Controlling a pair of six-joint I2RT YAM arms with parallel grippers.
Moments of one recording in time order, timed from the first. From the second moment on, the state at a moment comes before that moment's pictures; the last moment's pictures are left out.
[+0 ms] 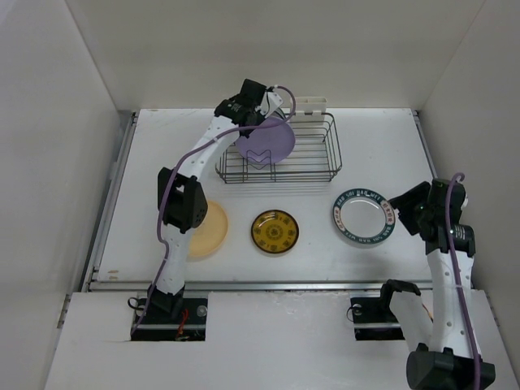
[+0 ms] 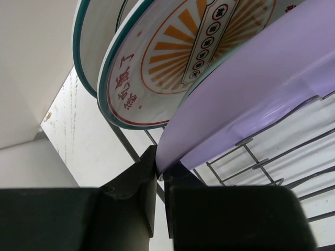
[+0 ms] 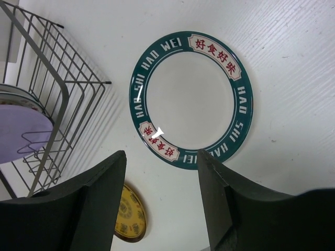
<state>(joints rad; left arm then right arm) -0.48 2.21 2.24 -0.84 -0.26 0.49 -0.21 0.74 0.84 -0.83 -0.01 0.81</state>
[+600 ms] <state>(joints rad) -0.49 2.09 2.31 -0.95 -0.31 0.44 -0.21 0.76 0.96 -0.82 -0.09 0.80</state>
